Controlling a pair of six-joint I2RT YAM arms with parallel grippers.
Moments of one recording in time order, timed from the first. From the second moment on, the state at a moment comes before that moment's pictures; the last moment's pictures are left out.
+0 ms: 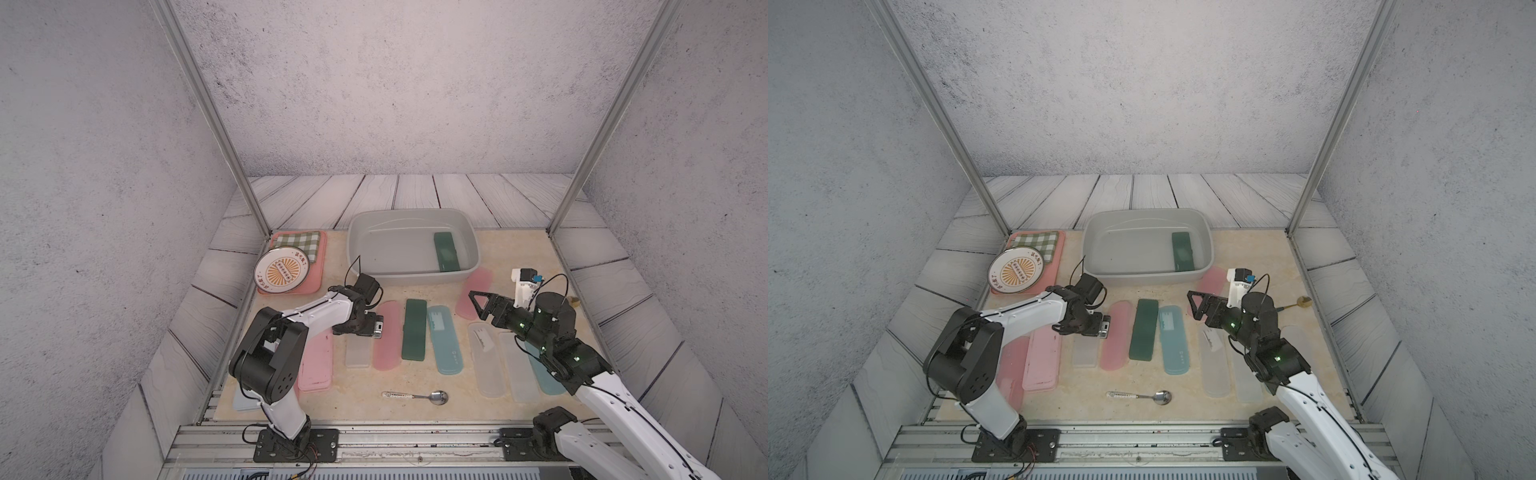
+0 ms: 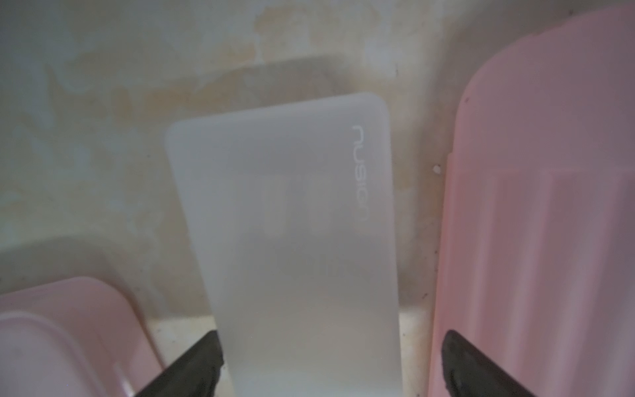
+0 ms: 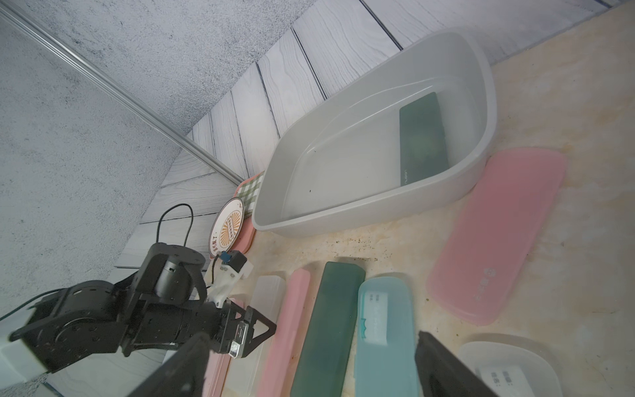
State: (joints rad) left arm -0.51 1.72 1.03 -0.66 -0.07 -0.38; right arm 0.39 0.77 0.64 -0.20 -0.22 0.64
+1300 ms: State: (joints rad) left arm -0.51 1.46 1.20 -0.82 -0.17 -0.37; right arm 0.39 0.65 0.60 -0.21 -0.17 0.66
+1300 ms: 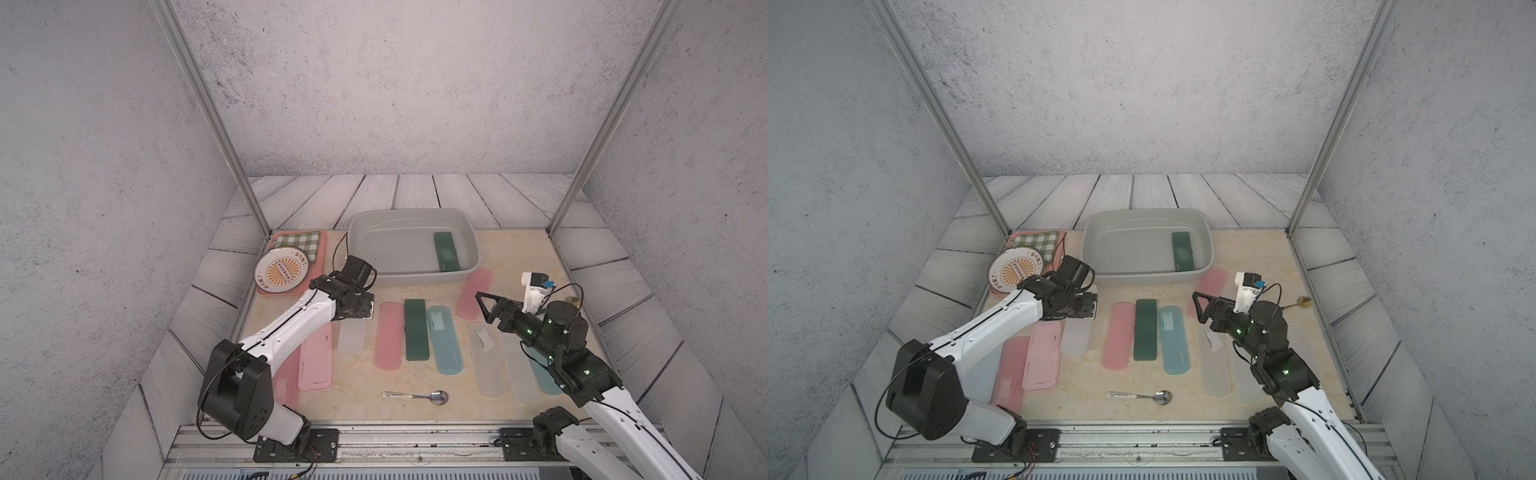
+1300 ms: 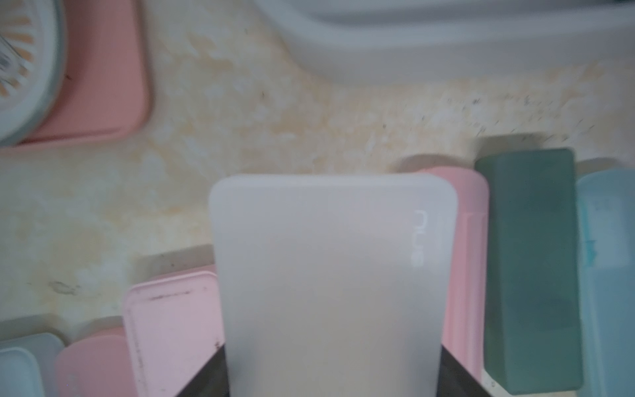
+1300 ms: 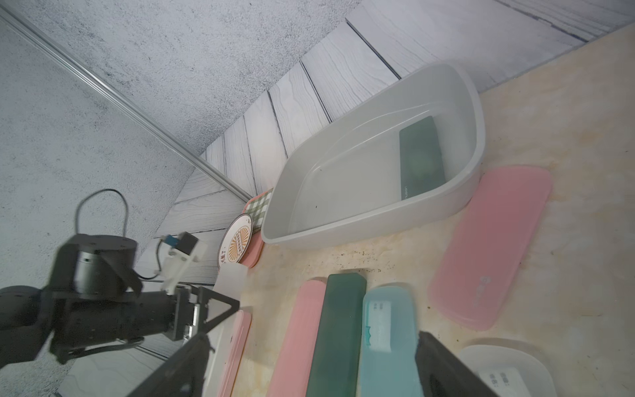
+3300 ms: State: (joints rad) left arm -0.39 2.21 2.19 -0.96 -0.27 -0.15; right arm 0.43 0.55 0.54 -0.04 -0.29 0.43
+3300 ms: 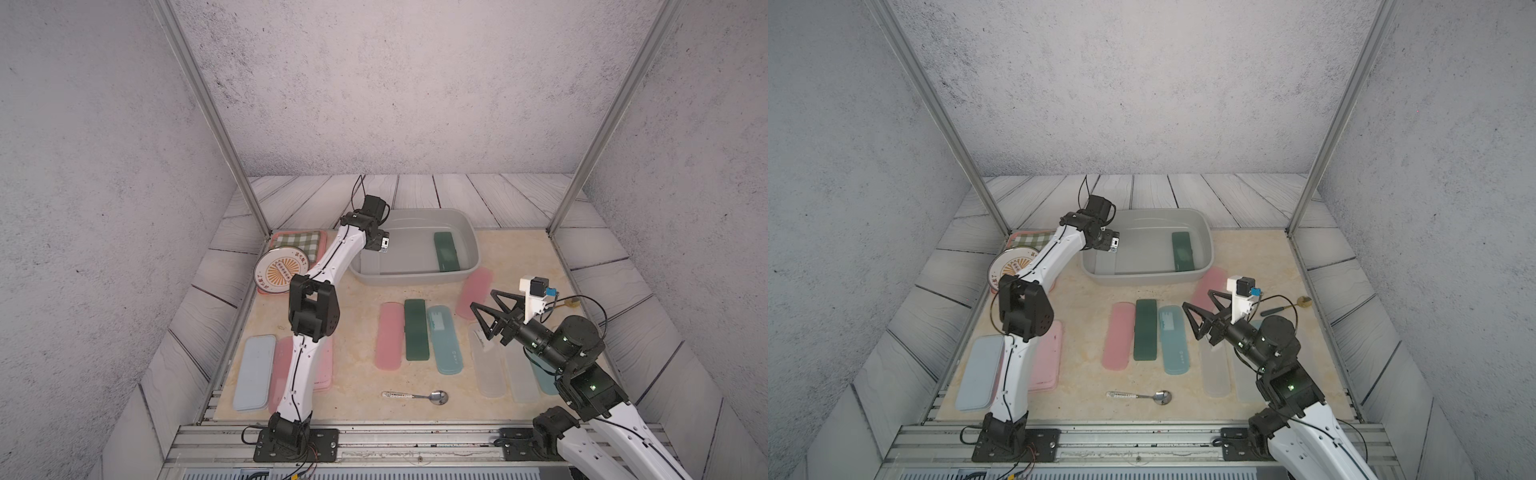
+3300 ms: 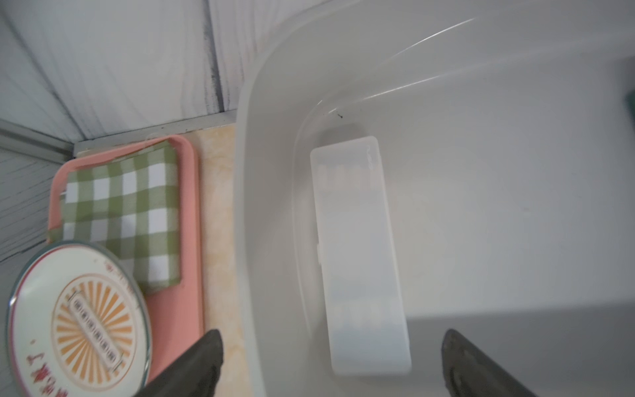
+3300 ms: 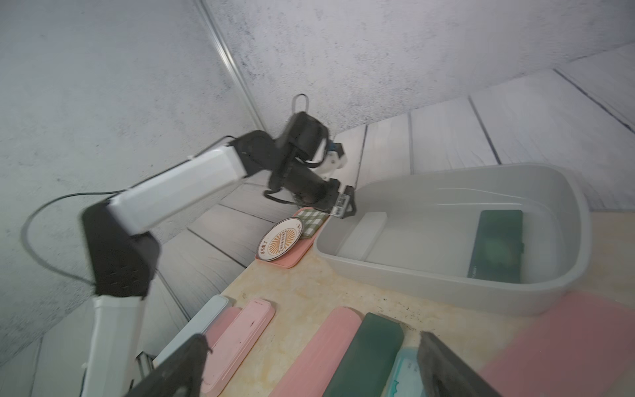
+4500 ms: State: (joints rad) left arm -0.76 1.71 1.04 -0.60 -0.06 -0.55; right arm 0.43 0.61 0.52 -0.13 -0.23 0.66
